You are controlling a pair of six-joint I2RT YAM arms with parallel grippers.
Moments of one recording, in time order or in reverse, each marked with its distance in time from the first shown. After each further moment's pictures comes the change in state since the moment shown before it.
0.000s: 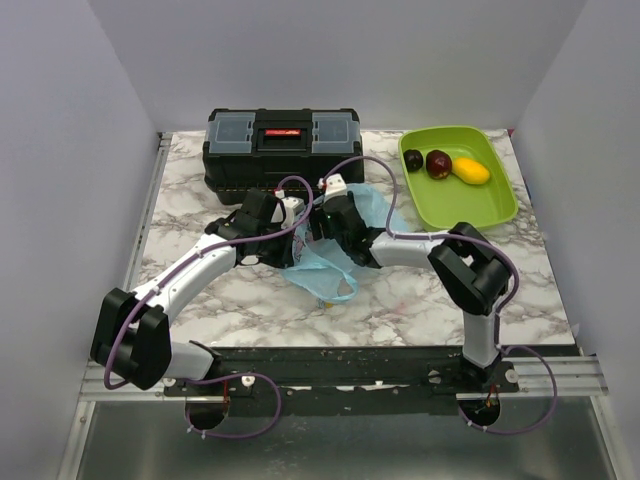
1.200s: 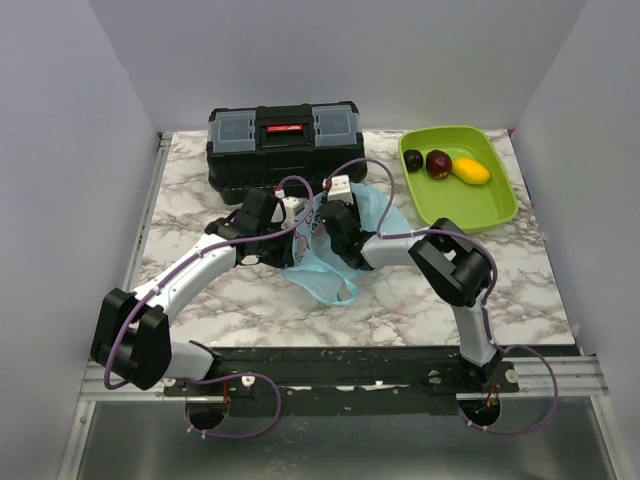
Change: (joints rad) left arm 0.000 0.000 0.001 0.000 0.000 0.000; right arm 0.010 0.165 0.060 0.164 0.418 -0.101
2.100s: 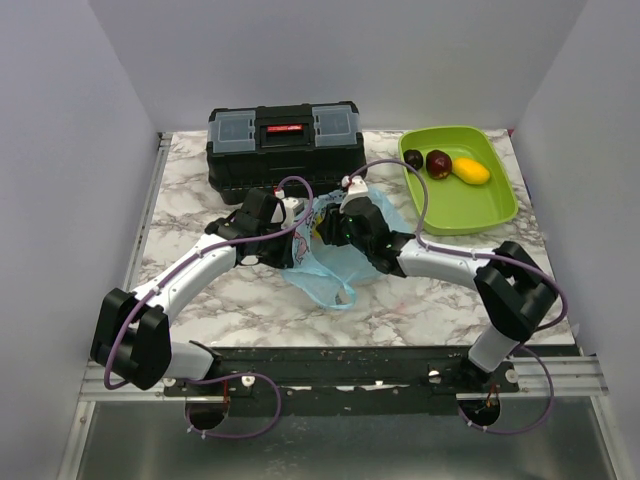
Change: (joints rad) left arm 0.000 0.000 0.000 -0.007 0.000 0.000; right arm -0.005 -0.420 -0.211 -0.232 -0.573 0.324
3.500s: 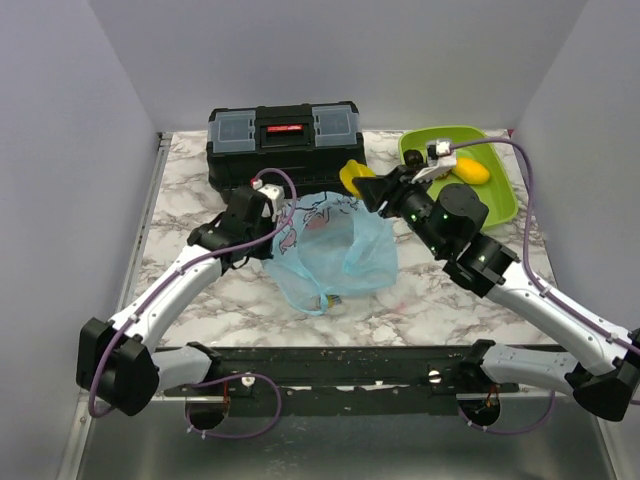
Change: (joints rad) left arm 0.011 -0.115 0.000 -0.014 -0.282 -0.027; right arm 0.000 -0.592 0.100 -0.238 -0.016 0.076
